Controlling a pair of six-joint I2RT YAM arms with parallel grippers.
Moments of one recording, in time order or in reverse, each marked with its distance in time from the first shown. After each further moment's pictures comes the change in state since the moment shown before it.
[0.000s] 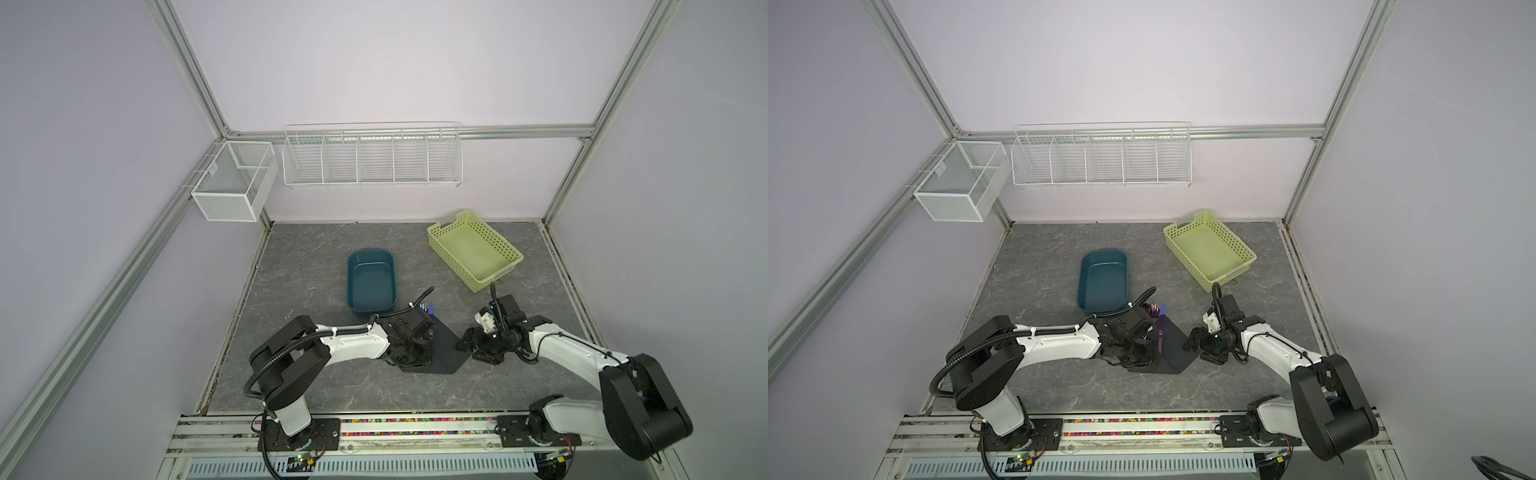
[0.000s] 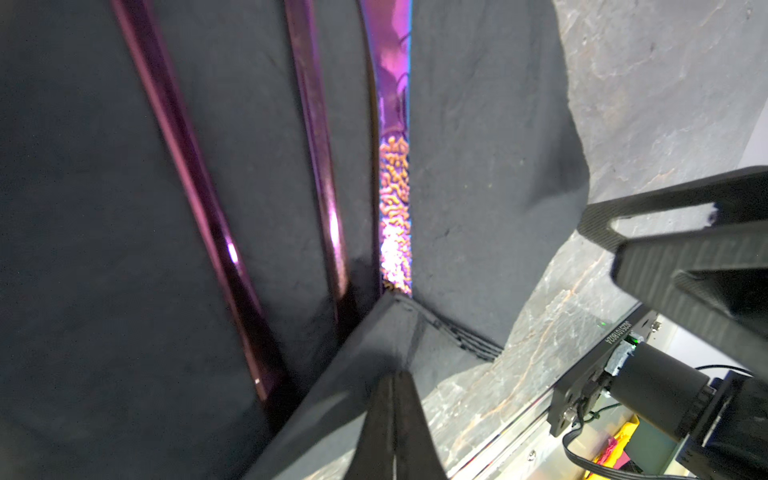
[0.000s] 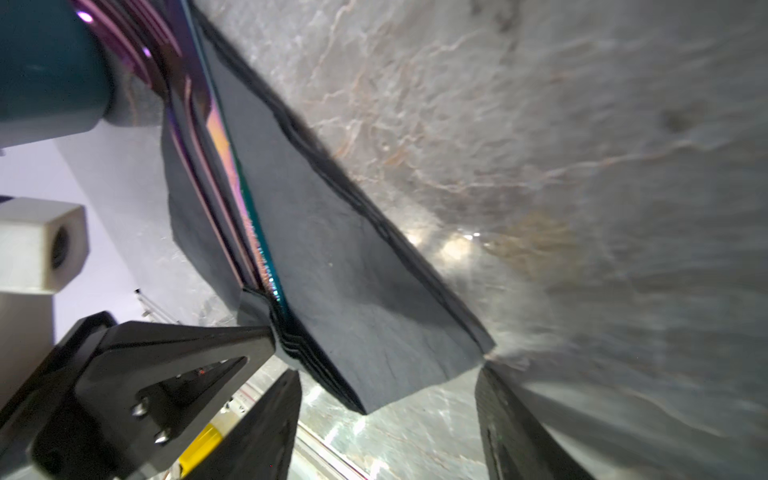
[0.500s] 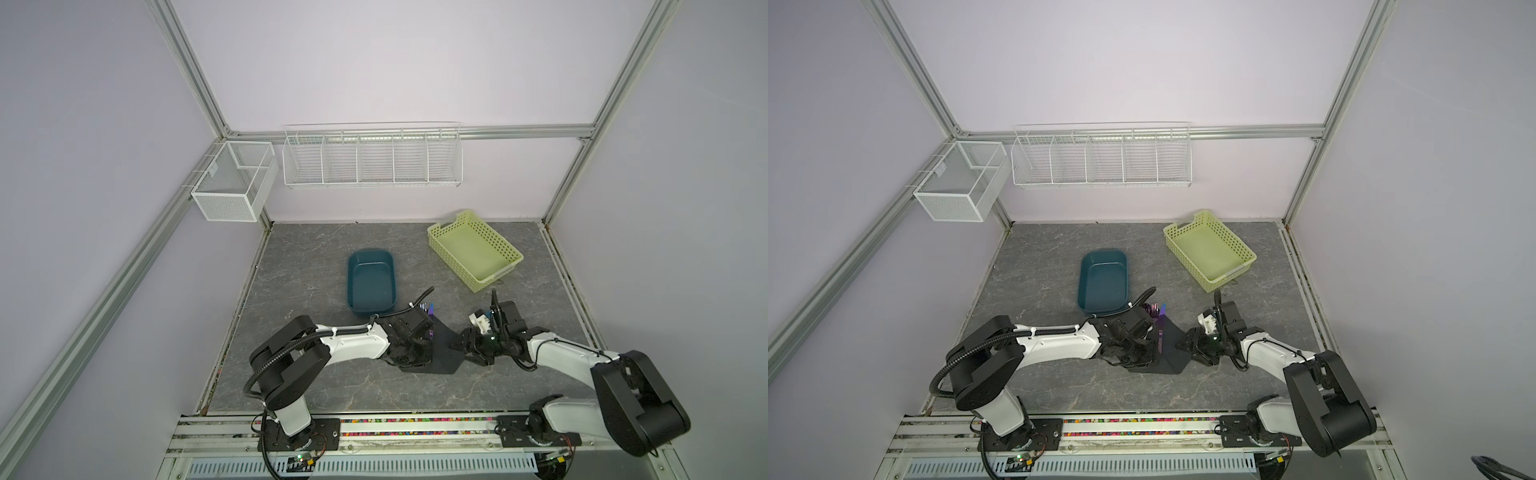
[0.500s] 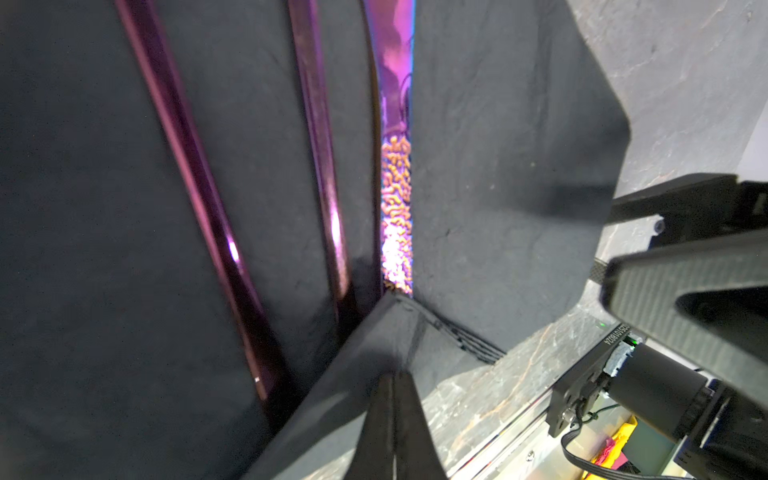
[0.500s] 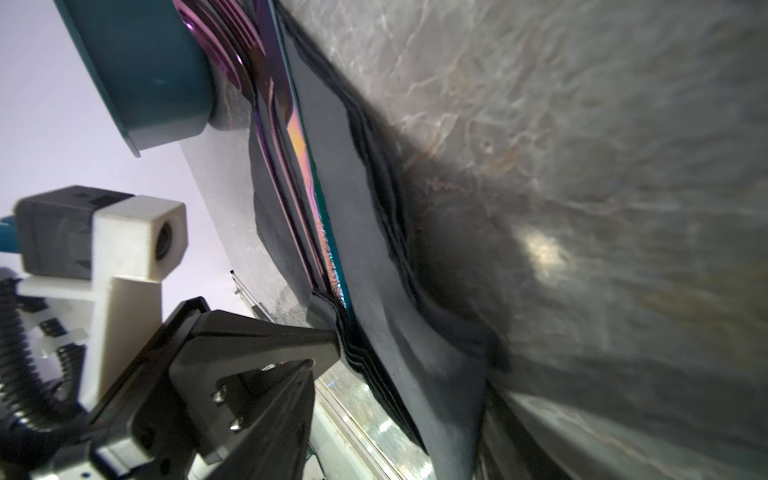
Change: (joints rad) left arm 0.000 0.000 0.000 0.000 0.000 -0.003; right arm -0.002 0.024 -0.105 0.292 -0.171 0.145
